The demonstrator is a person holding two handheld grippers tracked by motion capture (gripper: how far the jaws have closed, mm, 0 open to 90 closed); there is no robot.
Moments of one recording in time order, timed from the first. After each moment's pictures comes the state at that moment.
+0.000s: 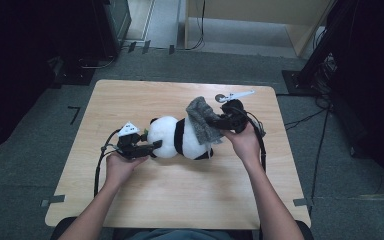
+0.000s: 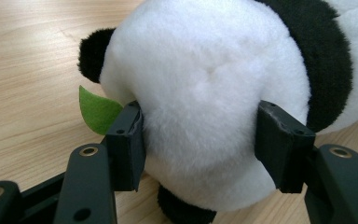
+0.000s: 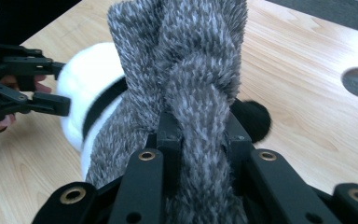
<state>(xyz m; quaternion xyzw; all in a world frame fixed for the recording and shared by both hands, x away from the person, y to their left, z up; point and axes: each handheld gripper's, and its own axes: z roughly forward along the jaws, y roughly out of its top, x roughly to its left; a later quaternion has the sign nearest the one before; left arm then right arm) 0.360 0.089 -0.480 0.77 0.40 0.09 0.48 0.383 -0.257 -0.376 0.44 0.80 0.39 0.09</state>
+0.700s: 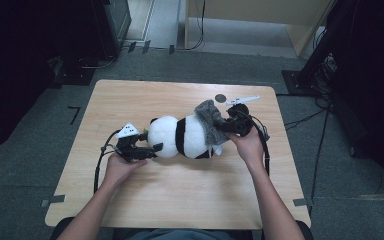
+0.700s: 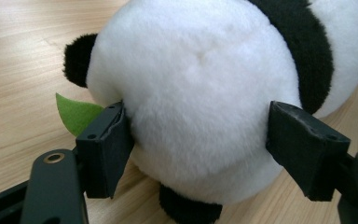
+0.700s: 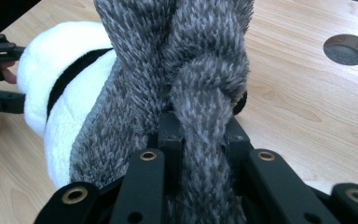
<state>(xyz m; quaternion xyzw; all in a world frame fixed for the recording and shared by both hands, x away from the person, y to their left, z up) 0.361 0.094 -0.488 0.79 0.36 0.07 0.50 0.388 -0.273 -0.399 0.47 0.79 0.38 0.09</state>
